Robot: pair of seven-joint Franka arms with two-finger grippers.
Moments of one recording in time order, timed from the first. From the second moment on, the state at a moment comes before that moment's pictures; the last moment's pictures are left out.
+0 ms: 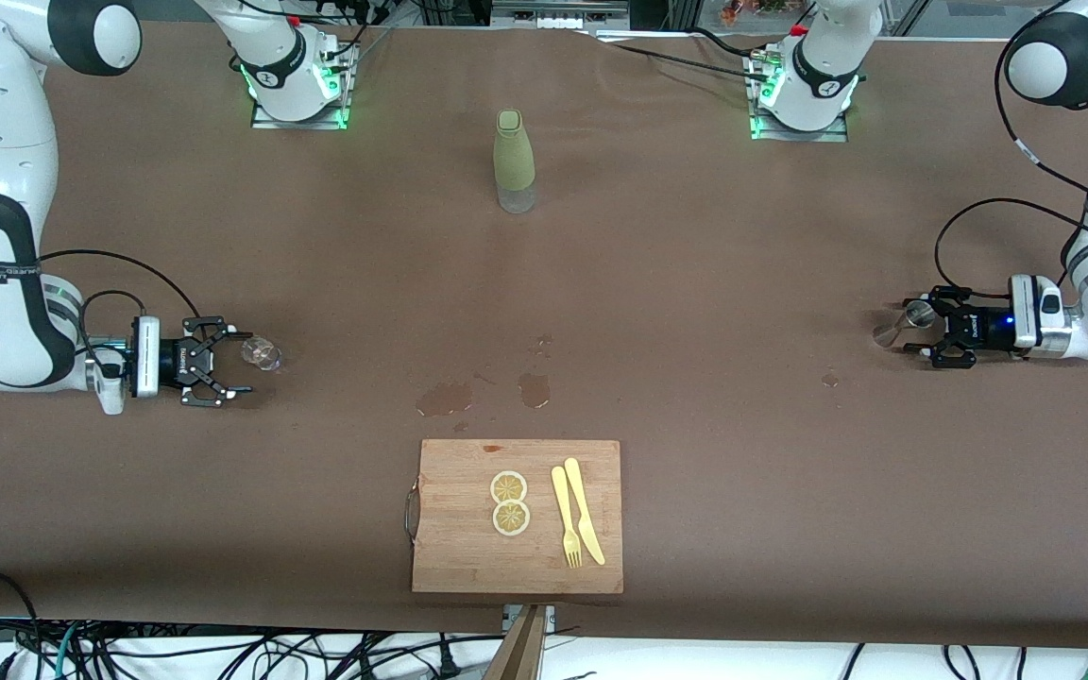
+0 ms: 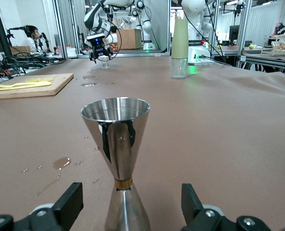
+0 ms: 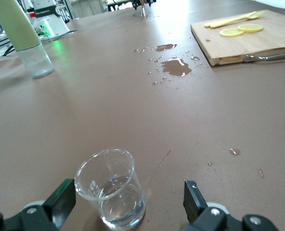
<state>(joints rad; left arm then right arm) 0.55 0.99 0.09 -1.49 -0.85 1.36 2.72 -0.20 0.87 -0.14 -1.57 0.98 1.63 -2.36</state>
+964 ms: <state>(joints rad) 0.55 1.00 0.08 -1.48 -0.86 1.32 2.74 -0.21 0.96 -0.13 -1.58 1.08 1.53 -2.51</state>
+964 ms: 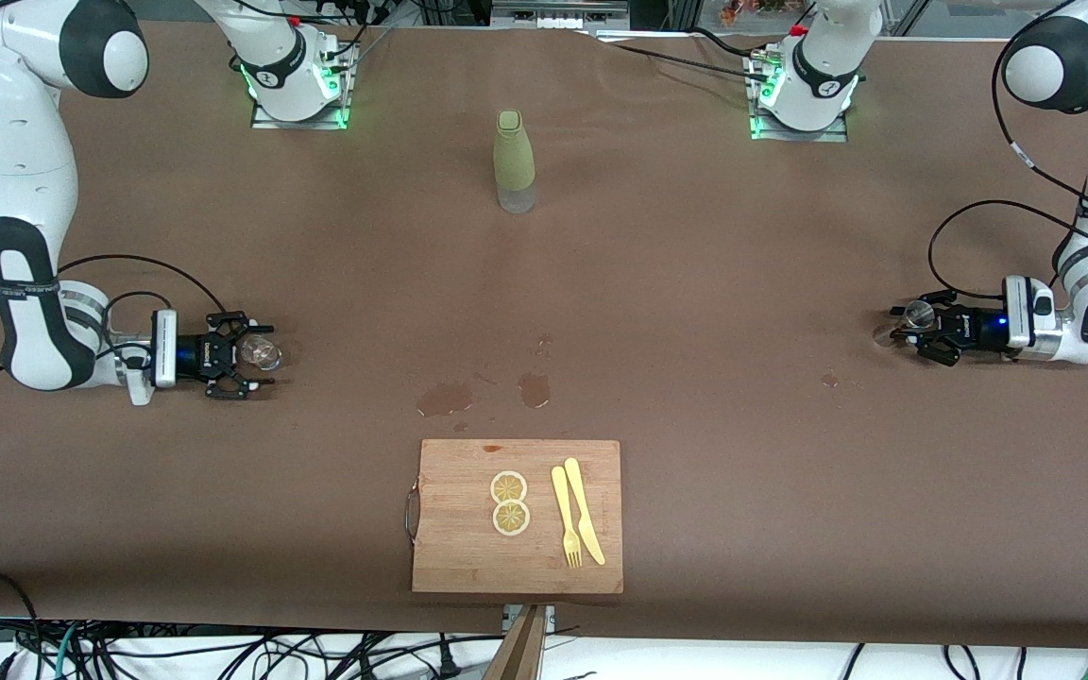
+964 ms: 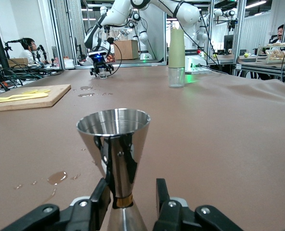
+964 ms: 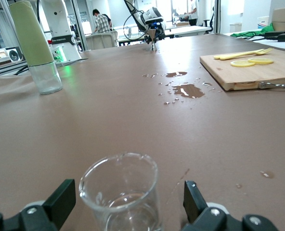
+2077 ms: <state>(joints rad) 0.51 0.93 0.04 -1.45 -0.92 1.38 2.68 -0.21 1.00 -0.12 -1.59 1.16 1.50 -2.61</state>
